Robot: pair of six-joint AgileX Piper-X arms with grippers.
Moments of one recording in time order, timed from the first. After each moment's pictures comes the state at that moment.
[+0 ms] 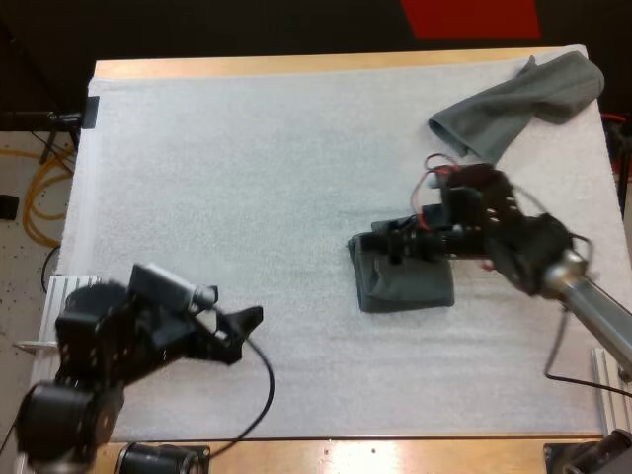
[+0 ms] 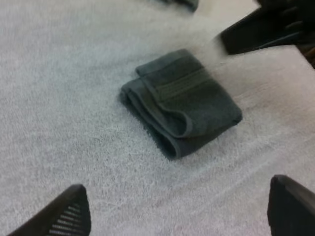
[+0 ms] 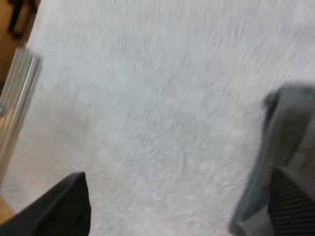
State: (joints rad) left arm -0.14 0.60 -0.81 1.03 0.56 -1.83; right arm 0.54 1.34 -1.01 0.58 -0.41 -1.46
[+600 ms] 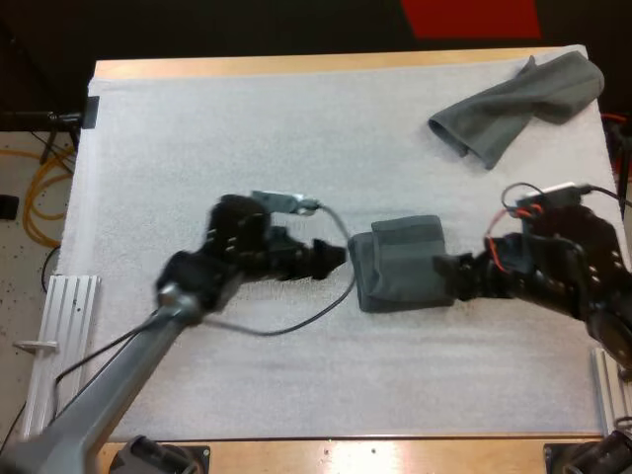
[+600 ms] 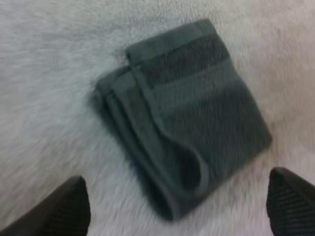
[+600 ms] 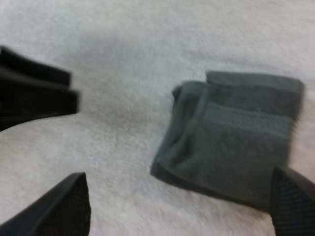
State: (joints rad) left arm -0.43 1.30 -0.81 0.44 0.45 -2.17; right arm 0.54 0.95 -1.01 0.95 -0.13 -1.56
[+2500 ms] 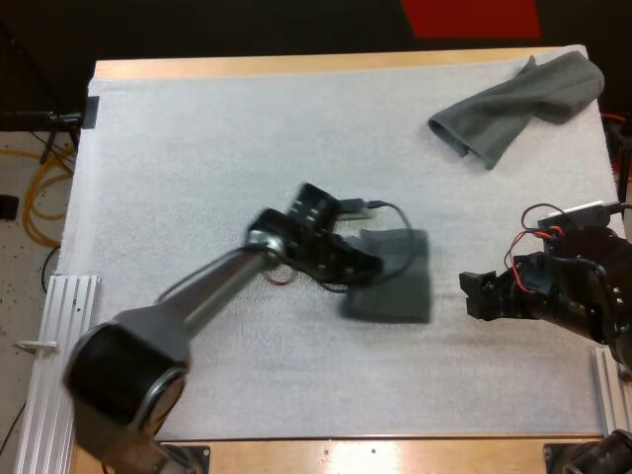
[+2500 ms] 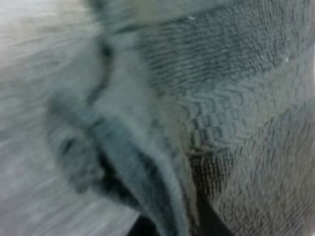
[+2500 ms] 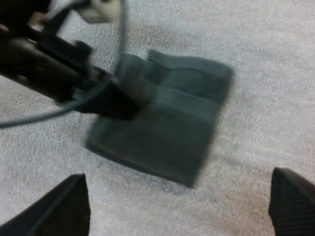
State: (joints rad) left arm -0.52 1.76 -1.06 0.63 0.52 -2.15; right arm 0.54 0.87 -1.01 1.08 -0.06 -1.59
